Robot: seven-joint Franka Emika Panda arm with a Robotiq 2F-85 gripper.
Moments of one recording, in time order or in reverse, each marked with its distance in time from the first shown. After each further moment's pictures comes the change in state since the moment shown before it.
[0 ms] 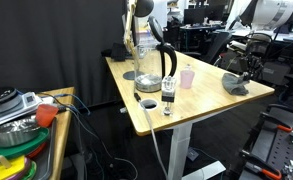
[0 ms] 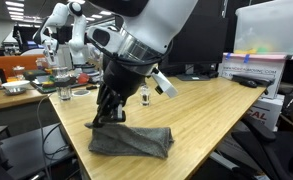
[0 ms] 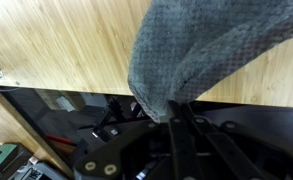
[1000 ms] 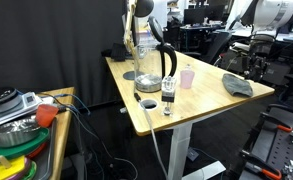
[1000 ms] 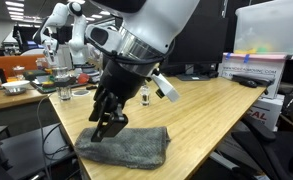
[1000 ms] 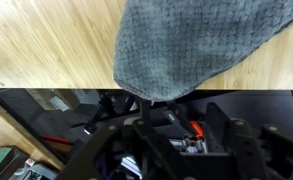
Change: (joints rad) arm 0.253 0.050 -0.274 -0.002 0.006 -0.032 0.000
